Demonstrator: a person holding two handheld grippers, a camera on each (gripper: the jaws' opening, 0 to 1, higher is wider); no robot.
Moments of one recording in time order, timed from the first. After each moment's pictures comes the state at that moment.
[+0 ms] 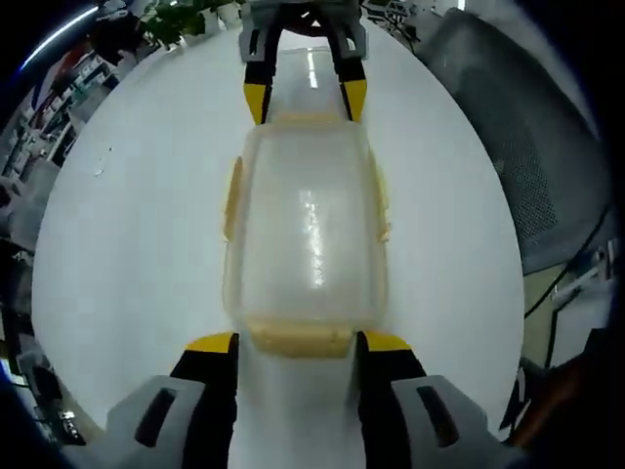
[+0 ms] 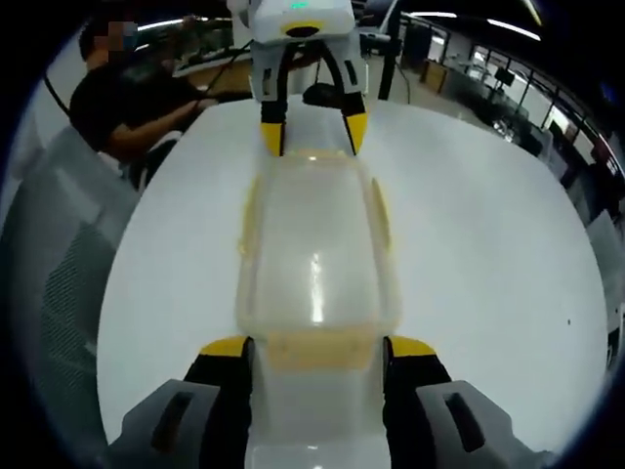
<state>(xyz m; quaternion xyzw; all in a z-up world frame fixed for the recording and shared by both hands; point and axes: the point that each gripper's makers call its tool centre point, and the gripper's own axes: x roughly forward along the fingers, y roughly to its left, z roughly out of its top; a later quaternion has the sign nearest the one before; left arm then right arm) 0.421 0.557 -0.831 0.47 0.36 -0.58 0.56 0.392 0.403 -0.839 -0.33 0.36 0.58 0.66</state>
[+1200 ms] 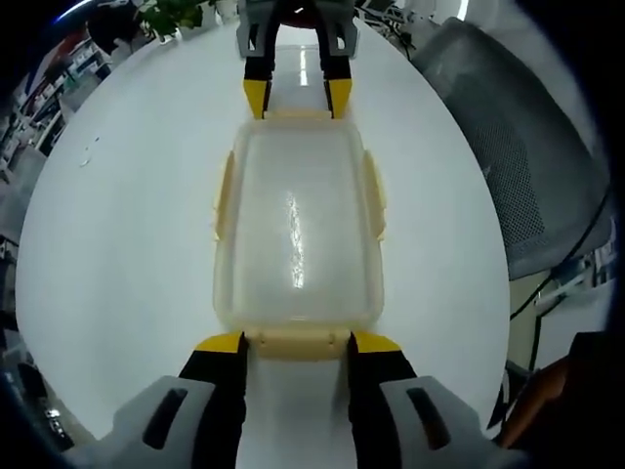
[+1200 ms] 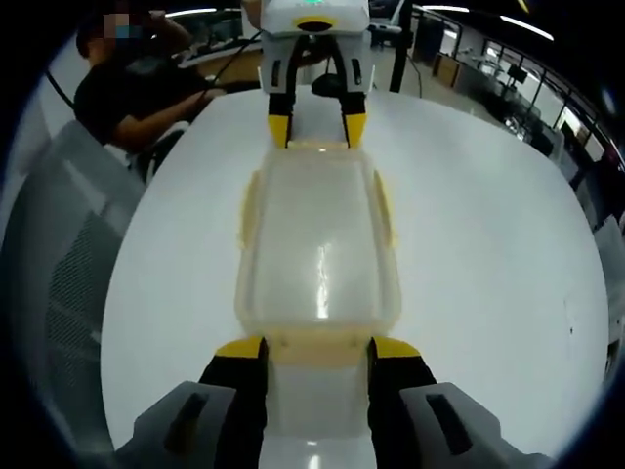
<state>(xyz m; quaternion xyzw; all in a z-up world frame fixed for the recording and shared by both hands) 0.409 0.558 -0.838 0.45 0.39 -0.59 0.55 0.391 0.401 -0.840 -0.35 0.37 0.59 0.63</state>
